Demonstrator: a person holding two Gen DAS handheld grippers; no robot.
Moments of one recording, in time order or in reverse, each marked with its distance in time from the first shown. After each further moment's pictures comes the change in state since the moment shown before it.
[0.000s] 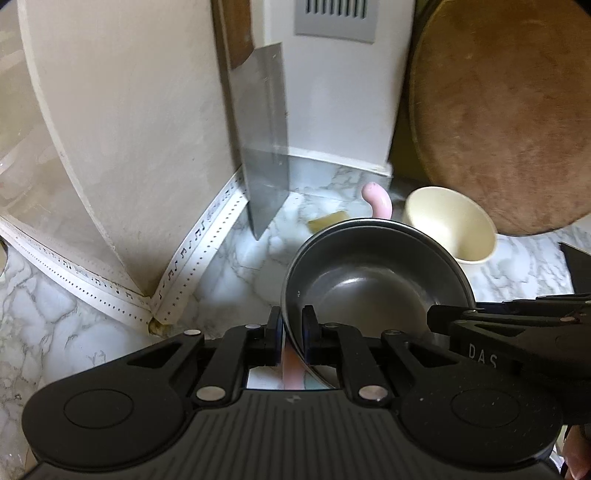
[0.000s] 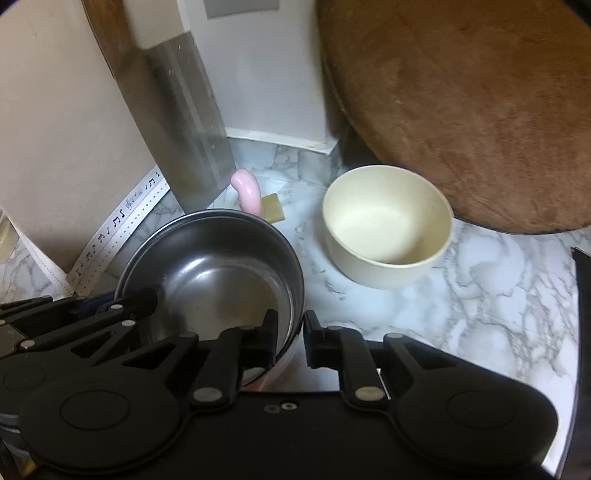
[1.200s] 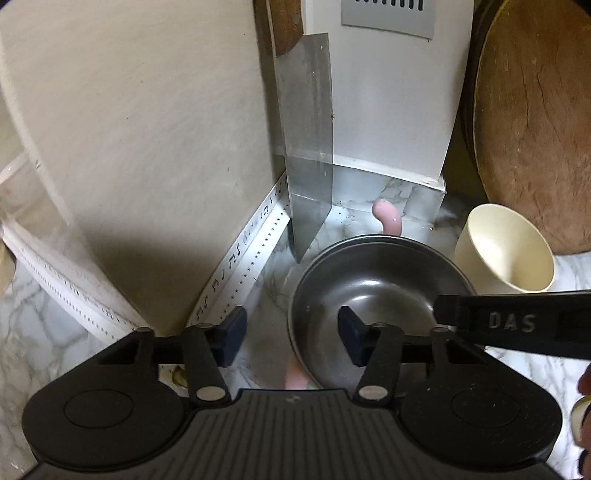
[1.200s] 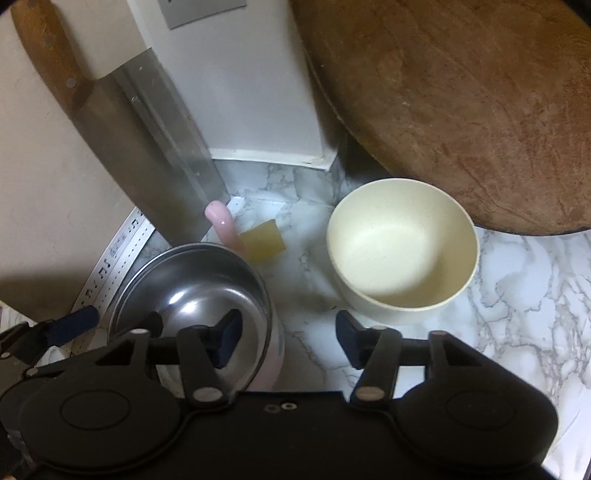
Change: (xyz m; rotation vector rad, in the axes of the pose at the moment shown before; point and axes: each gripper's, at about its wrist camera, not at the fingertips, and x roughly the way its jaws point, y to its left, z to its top) left arm 0.044 0.029 0.015 -0.032 -0.023 0.080; right arm 0.046 -0.001 0.018 0.086 -0.002 0.042
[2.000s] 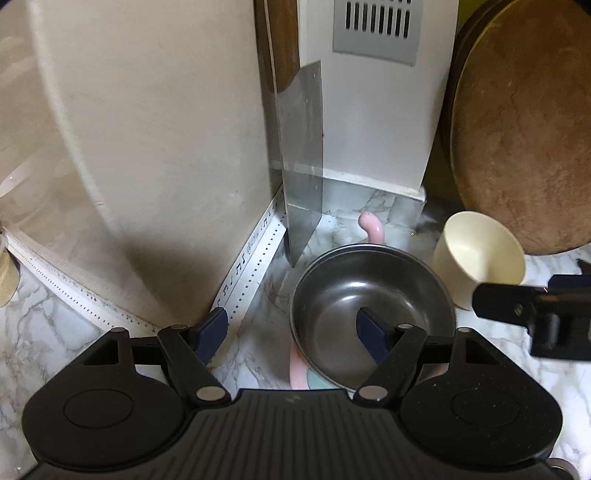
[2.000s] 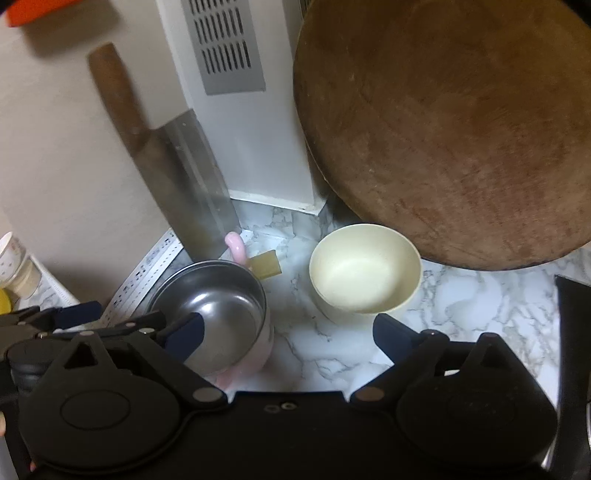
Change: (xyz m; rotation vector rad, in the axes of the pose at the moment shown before) left arm -0.024 0.005 0.000 0.028 -0.004 -0.037; right arm -0.067 -0.011 -0.017 -0.050 -0.129 0.004
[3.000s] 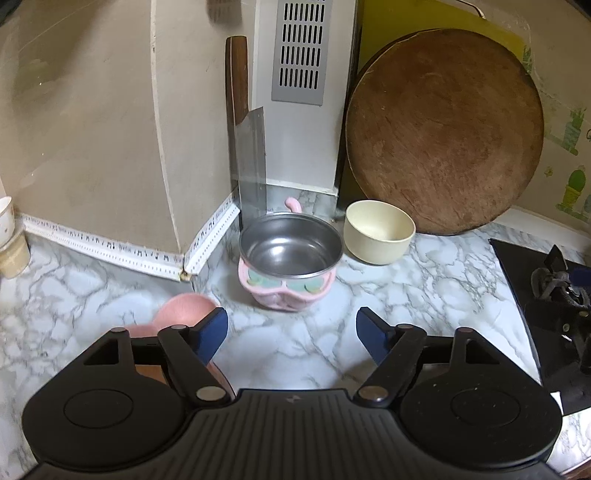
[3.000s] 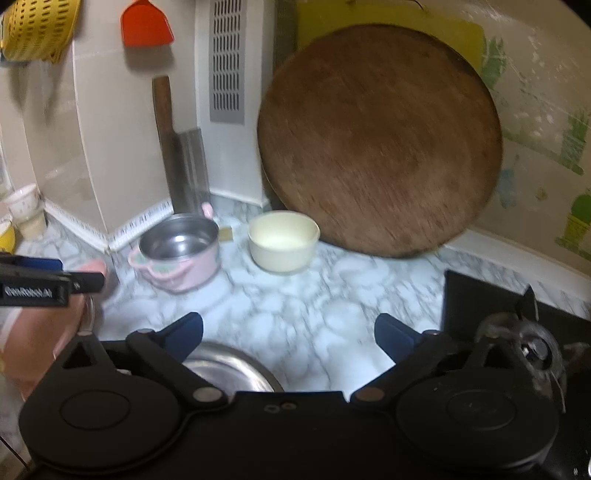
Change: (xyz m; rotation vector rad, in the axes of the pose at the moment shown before) left arm -0.135 -0.017 -0.094 0.023 -0.164 -0.124; right arm -0.161 -0.057 -0.119 -0.171 -0.230 -0.082
